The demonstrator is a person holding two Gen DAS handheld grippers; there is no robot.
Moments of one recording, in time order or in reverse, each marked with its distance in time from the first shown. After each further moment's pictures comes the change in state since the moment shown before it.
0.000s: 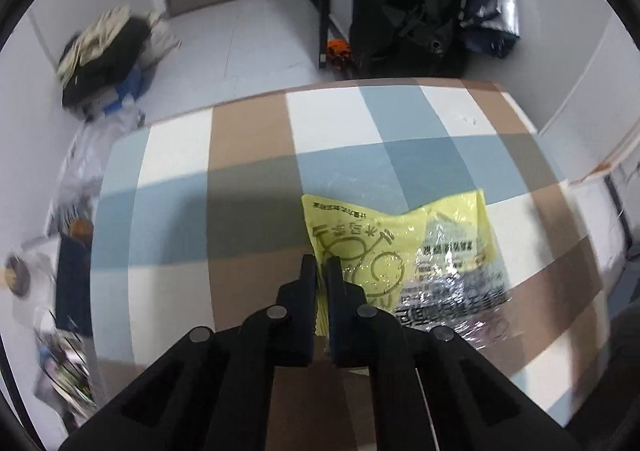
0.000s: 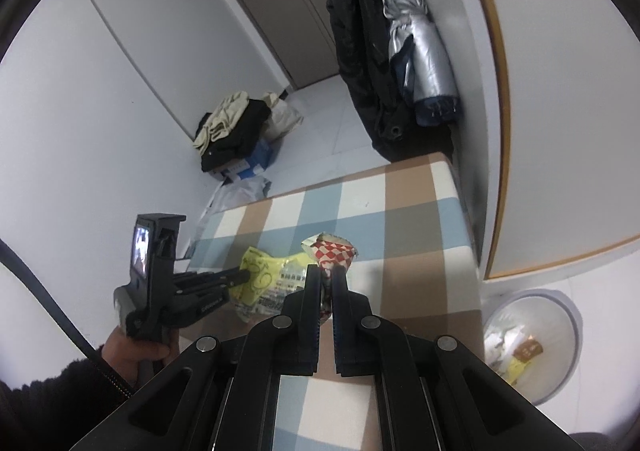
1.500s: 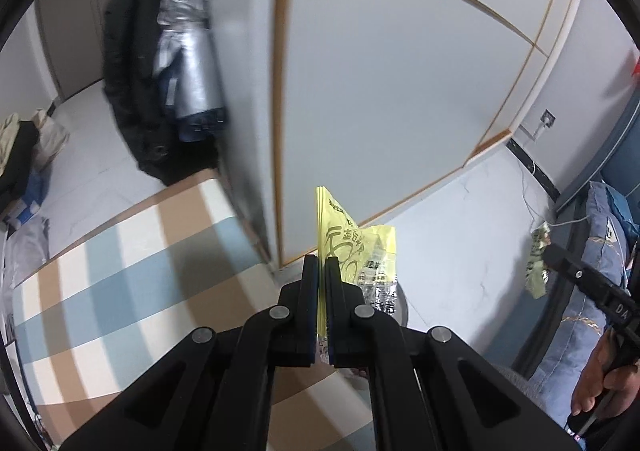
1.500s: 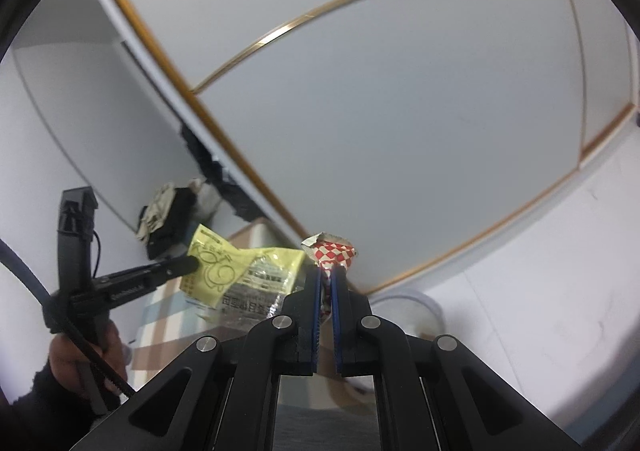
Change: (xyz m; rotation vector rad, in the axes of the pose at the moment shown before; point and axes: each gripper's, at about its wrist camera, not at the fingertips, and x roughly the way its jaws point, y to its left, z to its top) left arm -0.070 -0.268 0.041 0.299 -0.109 -0.267; right arm -0.162 -0.186 -0.045 0.277 -0.205 -0.204
